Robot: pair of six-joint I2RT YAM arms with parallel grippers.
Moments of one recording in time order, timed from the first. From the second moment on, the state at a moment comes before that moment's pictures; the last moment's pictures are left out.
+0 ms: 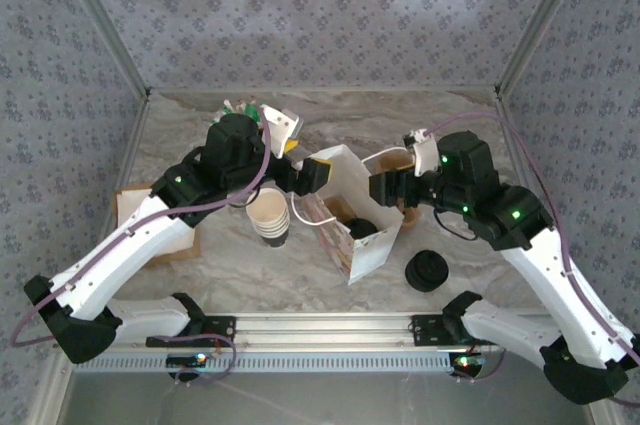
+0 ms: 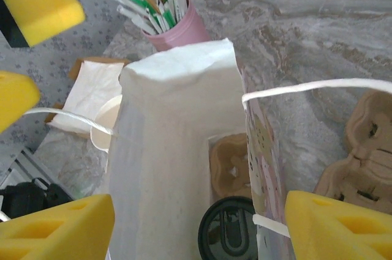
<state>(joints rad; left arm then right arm) -0.80 1.18 1.34 -0.56 0.14 -0.21 0.59 0.94 1.29 -0.89 -0.20 0.35</state>
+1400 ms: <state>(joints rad) -0.73 0.88 1.12 -0.56 -0.10 -0.29 0.25 0.75 1.22 -0.87 -0.08 0.35</state>
